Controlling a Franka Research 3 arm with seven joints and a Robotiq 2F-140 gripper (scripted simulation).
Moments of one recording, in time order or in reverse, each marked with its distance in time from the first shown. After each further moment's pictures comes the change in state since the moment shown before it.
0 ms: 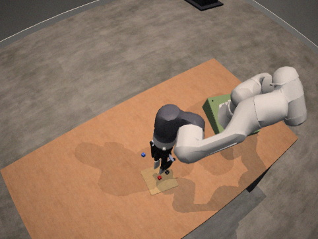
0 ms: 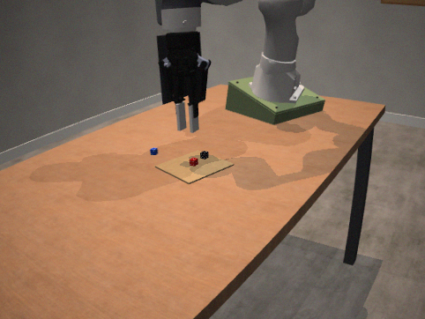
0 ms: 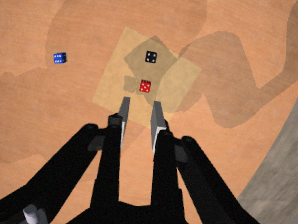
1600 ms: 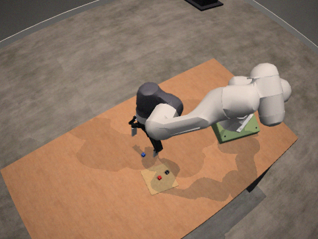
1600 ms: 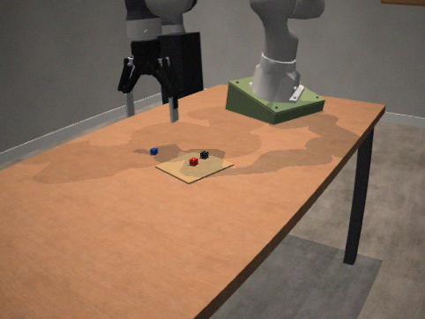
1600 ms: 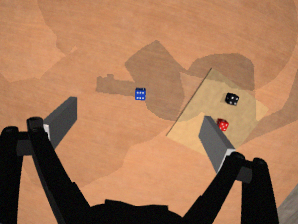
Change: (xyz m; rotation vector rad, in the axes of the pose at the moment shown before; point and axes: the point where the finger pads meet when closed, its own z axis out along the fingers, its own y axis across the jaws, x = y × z) arm 0.036 -0.140 0.018 0.013 0.016 -0.021
